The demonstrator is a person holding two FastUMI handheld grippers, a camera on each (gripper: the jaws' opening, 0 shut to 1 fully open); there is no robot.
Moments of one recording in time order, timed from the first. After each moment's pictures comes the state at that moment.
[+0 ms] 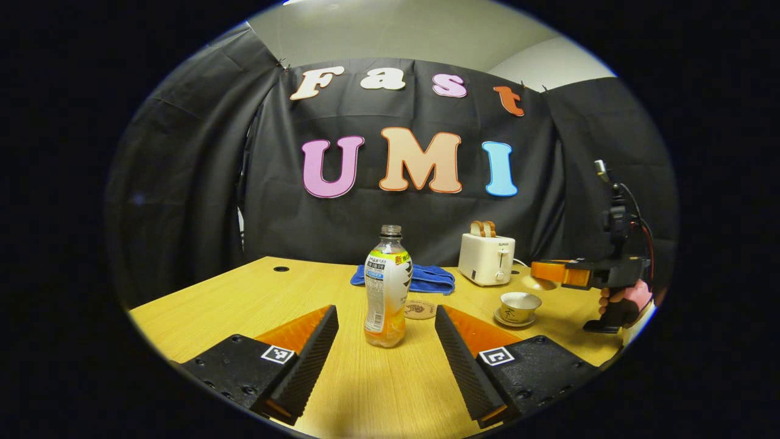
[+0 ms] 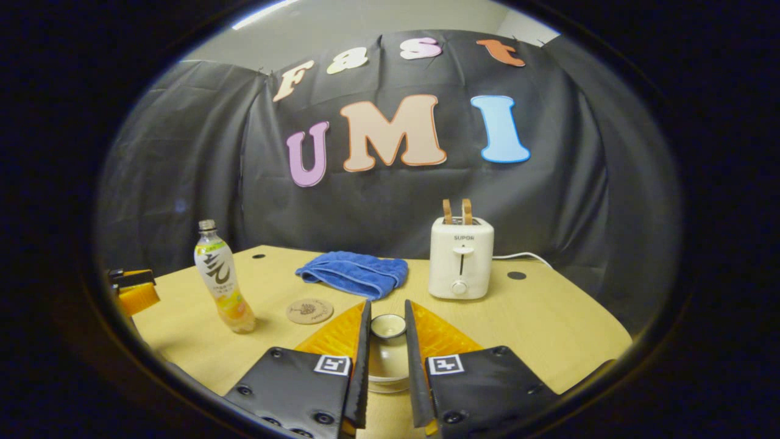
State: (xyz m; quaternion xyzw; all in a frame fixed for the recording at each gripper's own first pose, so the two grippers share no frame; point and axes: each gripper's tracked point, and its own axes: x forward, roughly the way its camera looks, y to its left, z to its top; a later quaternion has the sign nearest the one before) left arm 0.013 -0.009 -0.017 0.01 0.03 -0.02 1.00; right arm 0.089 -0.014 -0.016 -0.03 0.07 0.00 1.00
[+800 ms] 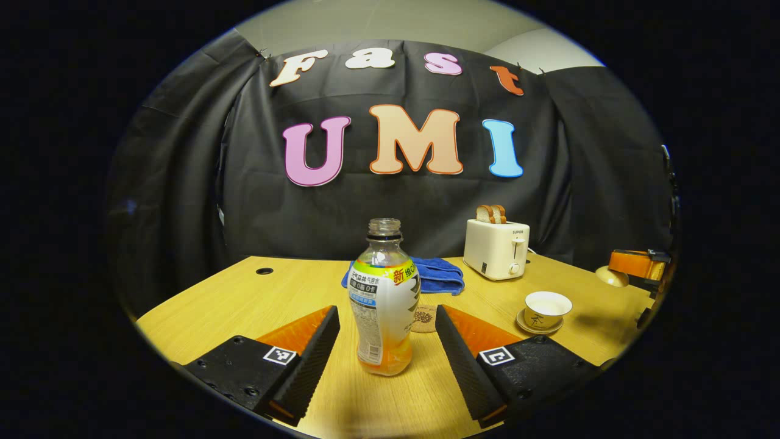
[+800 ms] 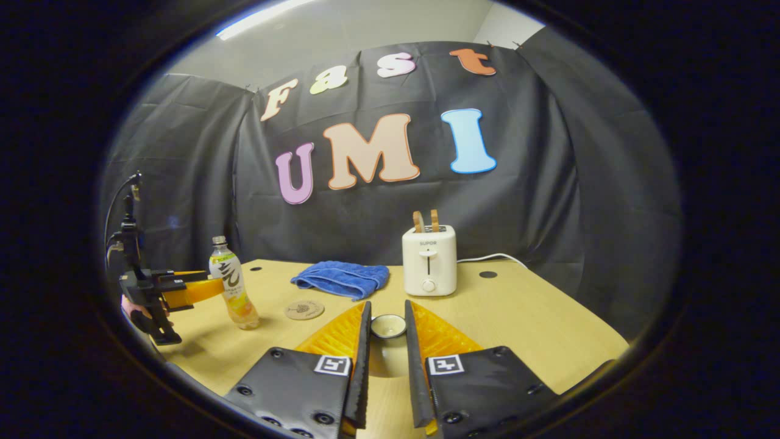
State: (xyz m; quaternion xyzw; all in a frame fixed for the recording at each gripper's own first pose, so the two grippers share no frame) left arm 0.099 -0.014 -0.039 0.03 0.08 -0.04 1.00; right arm 0.022 -0.059 -0.002 0.00 0.05 -0.04 1.00
